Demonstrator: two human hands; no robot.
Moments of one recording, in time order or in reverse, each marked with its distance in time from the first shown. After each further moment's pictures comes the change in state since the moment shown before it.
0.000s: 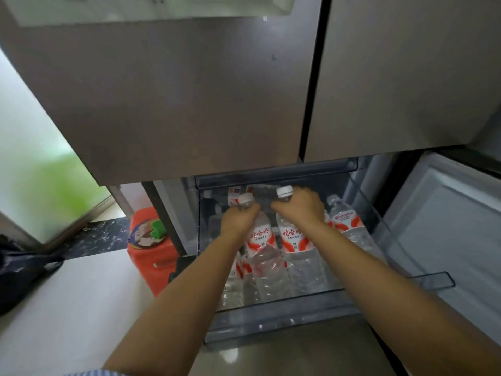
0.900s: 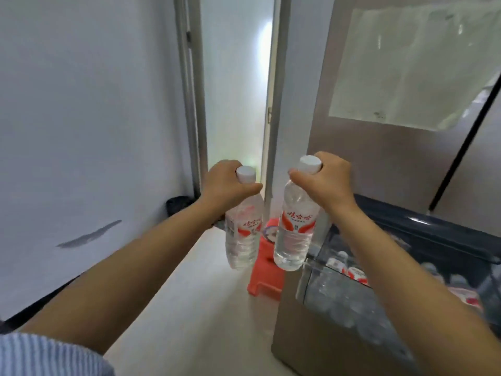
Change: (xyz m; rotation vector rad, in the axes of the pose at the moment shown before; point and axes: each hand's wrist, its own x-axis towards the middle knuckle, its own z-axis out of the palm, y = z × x) left_hand -0.355 -0.013 -0.220 0.381 0.875 0.384; right_hand -0.280 -0.159 -0.094 0.440 -0.027 -0.947
